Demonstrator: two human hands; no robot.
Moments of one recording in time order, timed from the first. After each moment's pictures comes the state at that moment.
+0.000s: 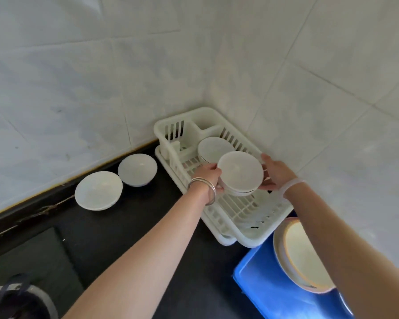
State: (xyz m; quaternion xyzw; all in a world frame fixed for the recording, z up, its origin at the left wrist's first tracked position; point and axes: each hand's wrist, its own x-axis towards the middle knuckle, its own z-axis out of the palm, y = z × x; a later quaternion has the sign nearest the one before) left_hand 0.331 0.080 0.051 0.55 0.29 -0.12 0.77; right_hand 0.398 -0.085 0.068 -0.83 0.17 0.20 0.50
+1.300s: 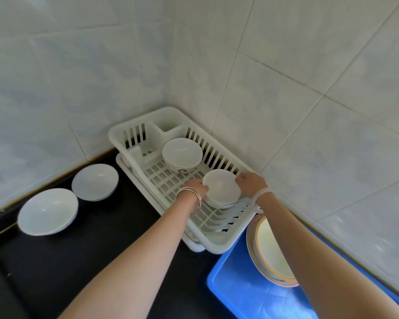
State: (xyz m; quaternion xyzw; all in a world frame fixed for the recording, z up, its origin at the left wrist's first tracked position) left_hand 0.371 0.027 -0.005 0.72 0.22 -0.21 0.62; right_hand 0.405 -0.130 0.025 -0.96 0.07 0.18 0.22
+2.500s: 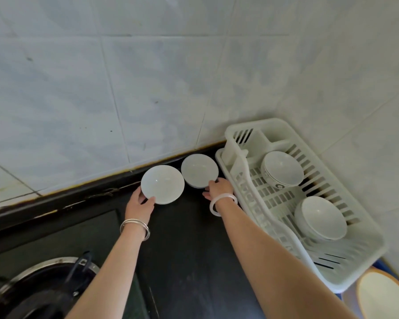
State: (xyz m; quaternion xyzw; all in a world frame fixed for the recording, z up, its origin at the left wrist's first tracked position) left_hand 0.195 0.317 -0.083 0.51 0.50 0.12 0.69; right_hand 0.345 0.188 -0.063 -0.83 0.12 0.29 0.47
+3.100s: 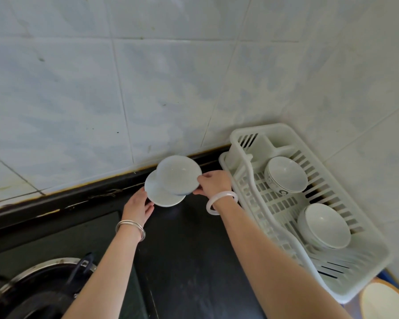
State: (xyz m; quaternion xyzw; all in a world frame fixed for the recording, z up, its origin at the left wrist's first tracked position) left_hand 0.196 0.329 -0.077 0.36 0.48 0.15 0.79; right_hand 0.324 0.209 -0.016 -0.84 -0.01 0.26 0.47
